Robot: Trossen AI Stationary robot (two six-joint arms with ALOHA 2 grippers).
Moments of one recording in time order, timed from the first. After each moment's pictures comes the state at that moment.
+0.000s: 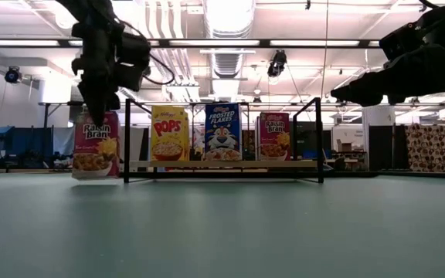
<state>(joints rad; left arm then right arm) 0.65 1.37 1.05 -1.15 0.18 0.35 -0.26 0.55 0.04 0.42 -0.23 -0.17</state>
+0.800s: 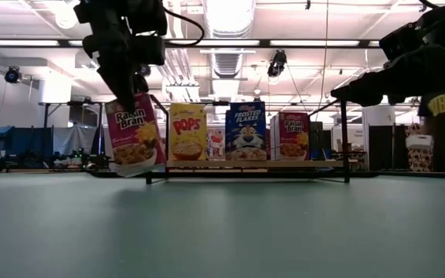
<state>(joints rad) 0.26 1.37 1.05 -0.89 0.15 0.12 -0.26 0.55 0.04 0.42 -0.23 -0.17</state>
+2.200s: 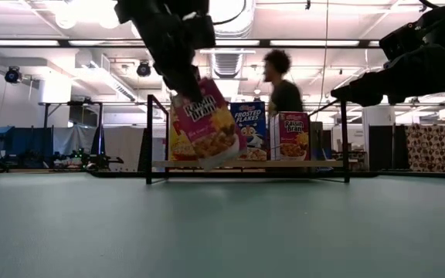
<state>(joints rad) 0.11 1.60 1.23 -0.61 0.13 0.07 -0.26 0.55 0.04 0.42 -0.23 -0.17</state>
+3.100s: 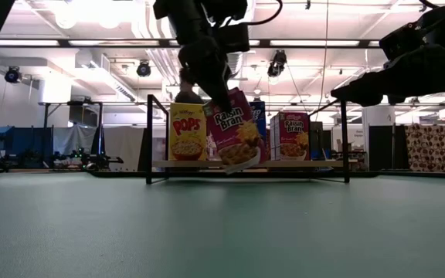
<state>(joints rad) 0.11 1.86 1.57 -0.78 -0.04 0.28 -0.26 0.55 0.04 0.42 -0.23 -0.17</state>
